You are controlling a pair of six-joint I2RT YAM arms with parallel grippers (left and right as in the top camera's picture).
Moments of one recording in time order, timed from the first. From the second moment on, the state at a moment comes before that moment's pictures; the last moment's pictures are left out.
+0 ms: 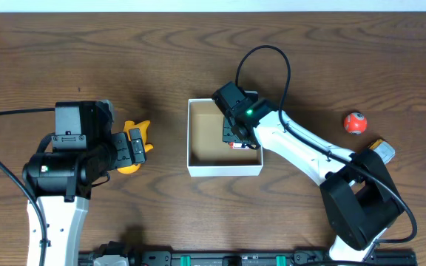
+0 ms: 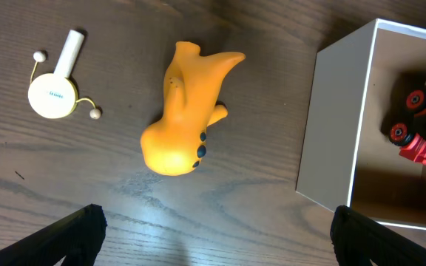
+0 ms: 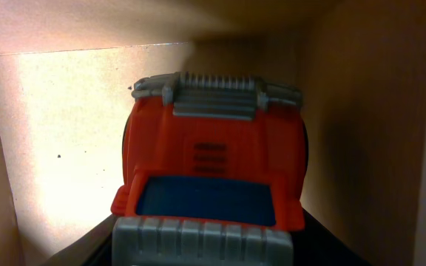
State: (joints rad) left arm 0.00 1.07 1.12 -1.15 0.07 -0.20; right arm 0.66 1.88 1.31 -0.74 0.15 0.74
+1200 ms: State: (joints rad) left arm 0.00 1.07 1.12 -1.15 0.07 -0.20; right arm 0.67 1.80 1.41 -0.79 0.22 0.64
